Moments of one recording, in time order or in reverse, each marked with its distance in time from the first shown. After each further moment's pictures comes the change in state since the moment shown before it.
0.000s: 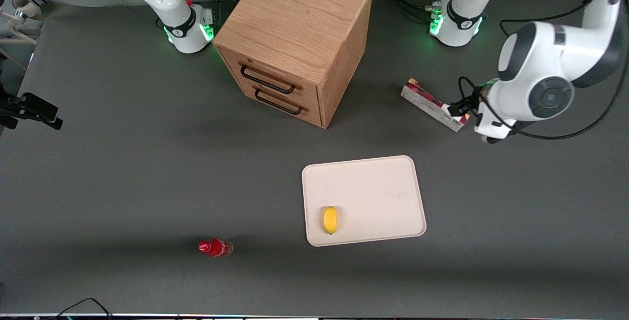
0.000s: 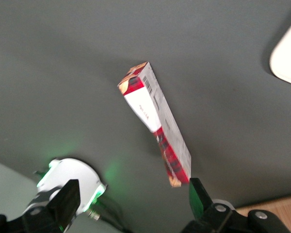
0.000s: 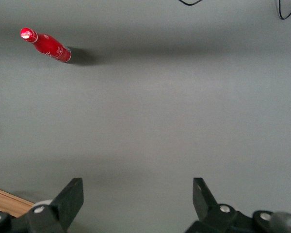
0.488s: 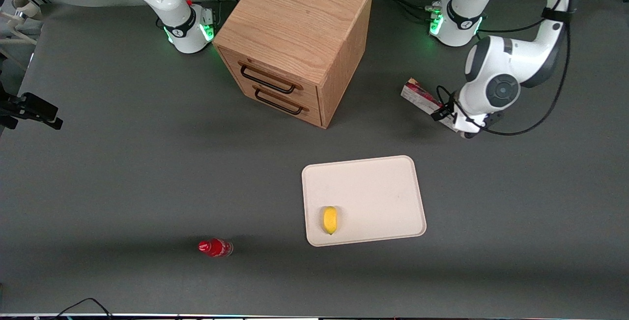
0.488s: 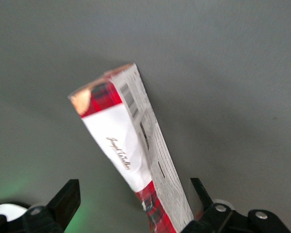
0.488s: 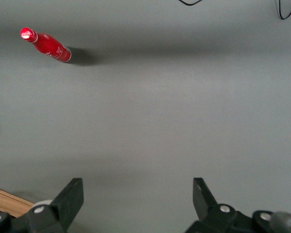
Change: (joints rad) arm 0.000 -0.008 -0.057 -0.398 0.001 0.509 -0.080
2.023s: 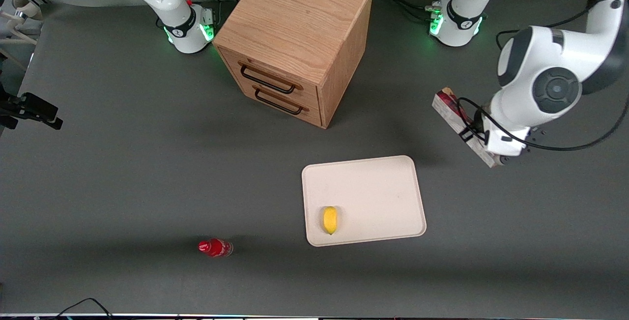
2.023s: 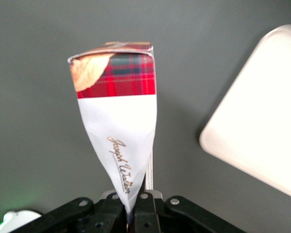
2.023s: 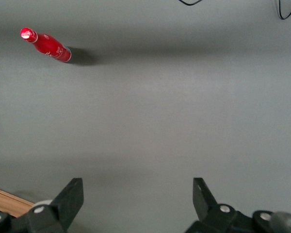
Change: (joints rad) arm 0.007 0.121 0.028 0.711 0.099 -0.441 -0.018
